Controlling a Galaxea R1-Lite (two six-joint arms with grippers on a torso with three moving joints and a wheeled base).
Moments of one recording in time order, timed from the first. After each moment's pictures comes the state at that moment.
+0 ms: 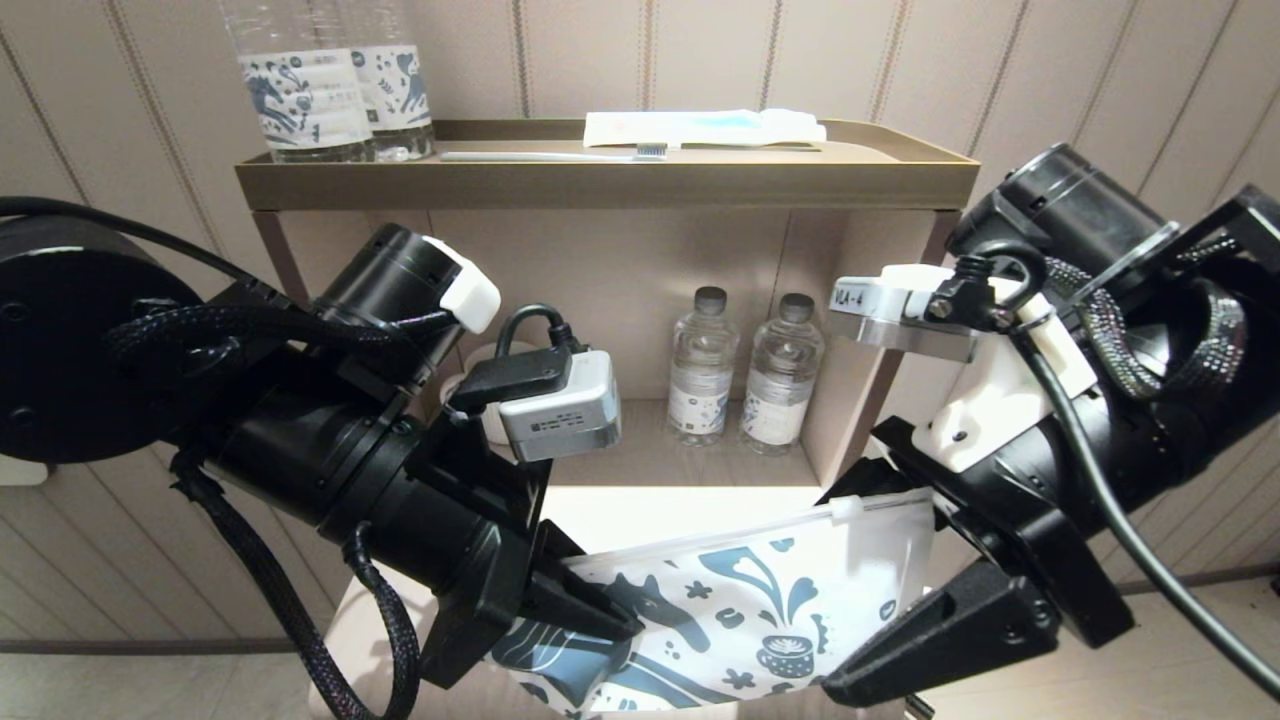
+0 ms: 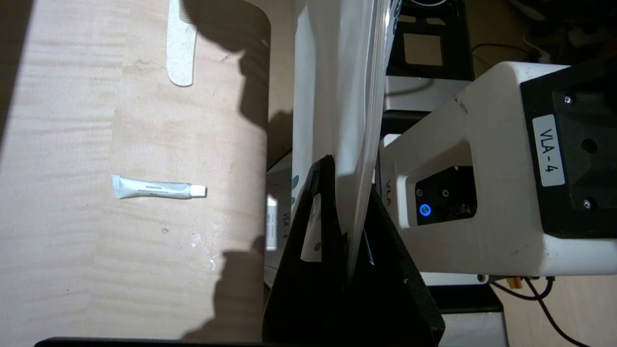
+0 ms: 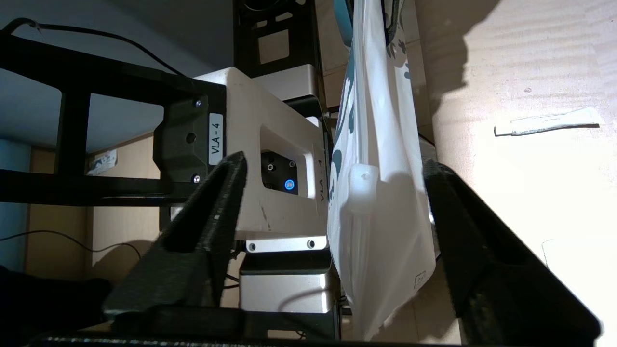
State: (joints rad) left arm -0.71 1.68 -1.33 0.59 -0.74 0.62; right arm 0.58 1.63 -1.57 0.92 0.85 -0.48
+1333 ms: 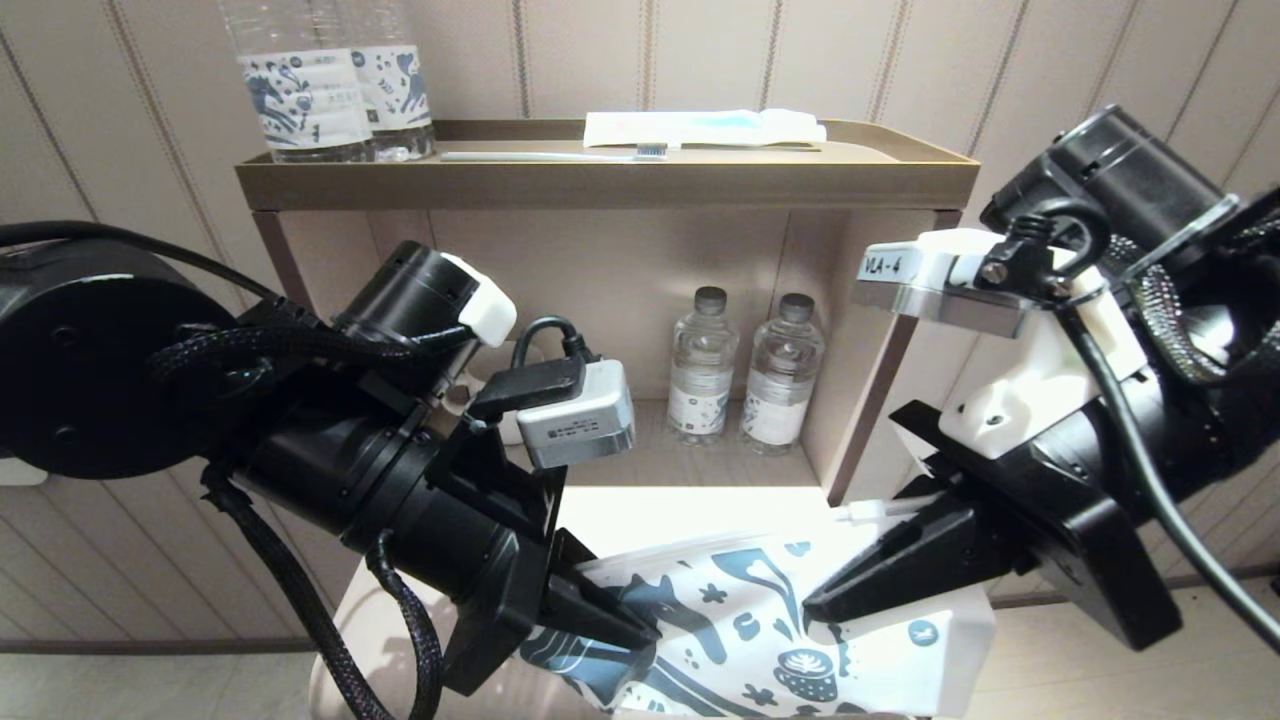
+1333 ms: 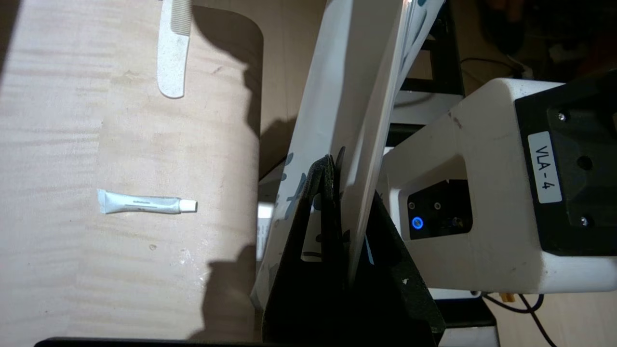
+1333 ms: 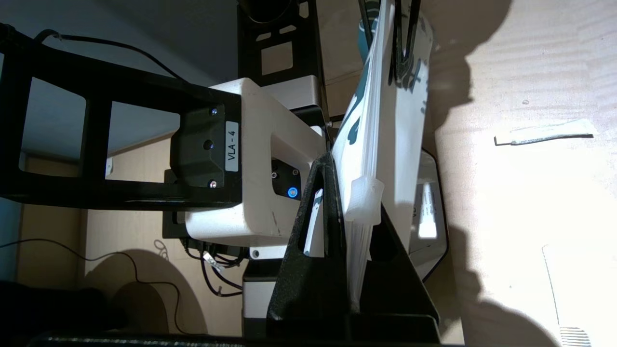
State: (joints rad) left arm -0.70 1.70 -1.31 0.55 -0.76 0.60; right arm 0.58 1.58 -1.57 0.92 0.86 -0.46
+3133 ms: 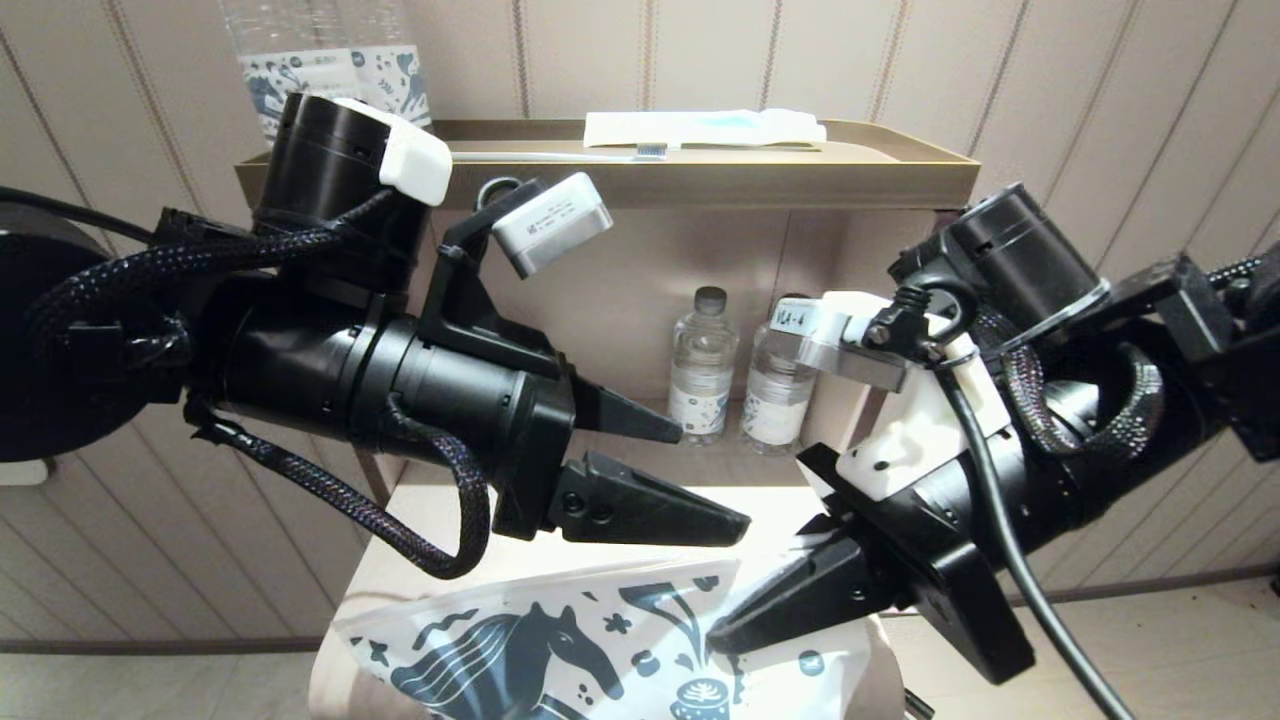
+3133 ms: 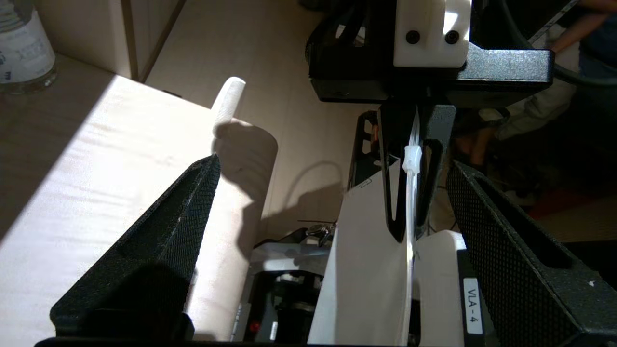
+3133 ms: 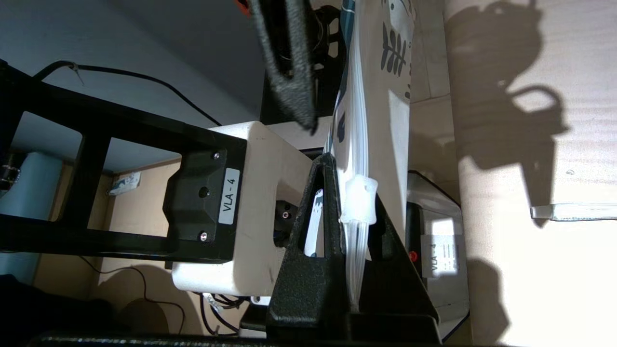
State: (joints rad) left arm -0.71 1.64 -1.32 0.19 -0.80 0.08; right arm 0.66 1.62 -1.38 0.55 0.96 -0.33
